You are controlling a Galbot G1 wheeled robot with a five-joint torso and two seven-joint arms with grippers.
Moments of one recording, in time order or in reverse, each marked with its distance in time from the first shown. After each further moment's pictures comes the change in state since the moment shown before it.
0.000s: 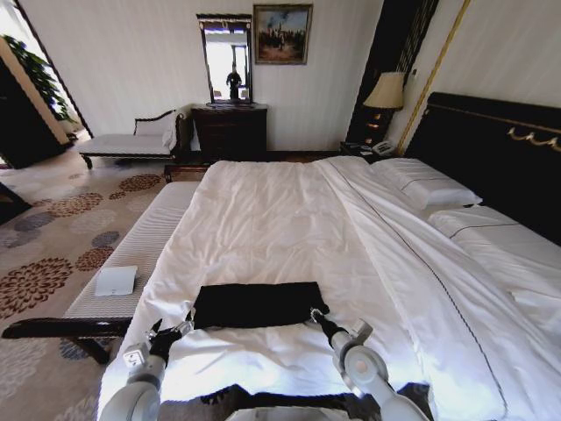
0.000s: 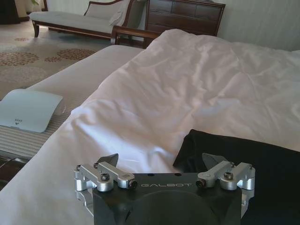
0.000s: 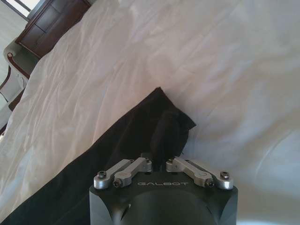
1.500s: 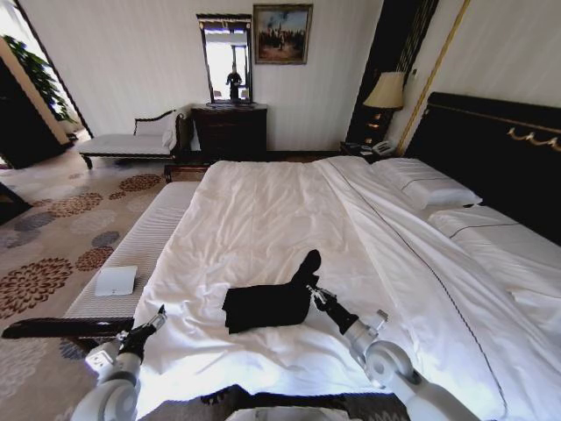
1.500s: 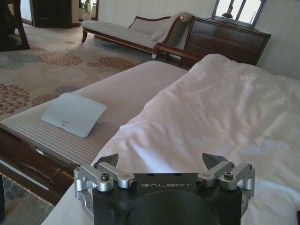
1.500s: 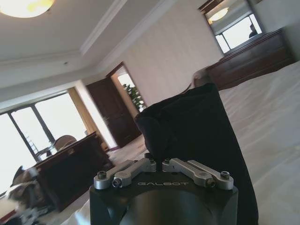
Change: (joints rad) left arm -0.019 -0.067 -0.174 0.000 -0.138 0.001 -0.017; right arm 0.074 -0.323 -0.079 -0.002 -0.194 0.264 -0.809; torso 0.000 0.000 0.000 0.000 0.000
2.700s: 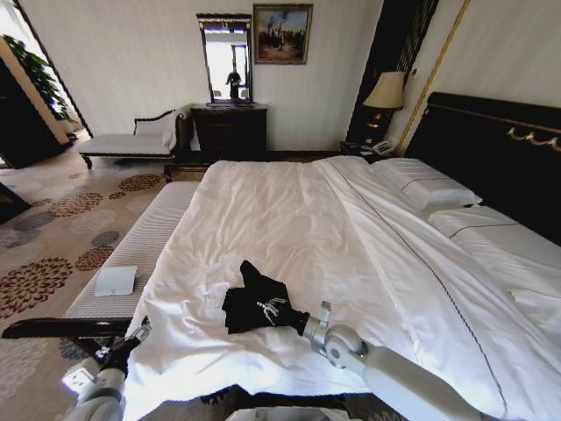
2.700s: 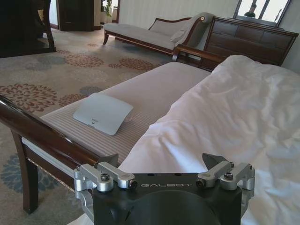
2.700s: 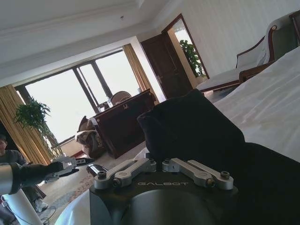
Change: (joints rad) left arm 0.074 -0.046 -0.081 -0.027 -0.003 -0.012 -0.002; right arm 0.471 0.064 -0.566 -0.186 -0.042 -0.007 0.017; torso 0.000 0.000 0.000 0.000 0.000
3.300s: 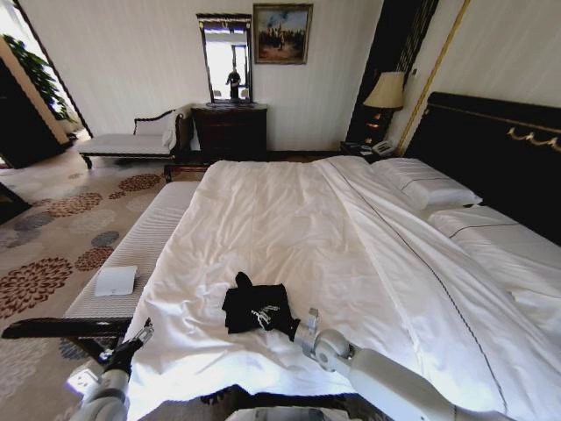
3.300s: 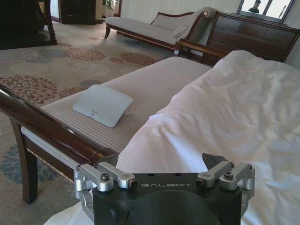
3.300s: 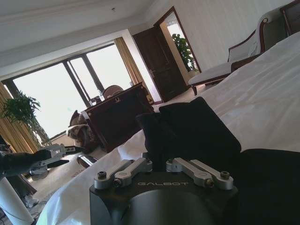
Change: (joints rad) left arm -0.010 -0.018 0.019 0.023 0.006 -0.002 -0.001; right arm -0.012 0.077 -0.042 -0.092 -0.057 0.040 0.031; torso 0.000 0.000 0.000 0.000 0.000
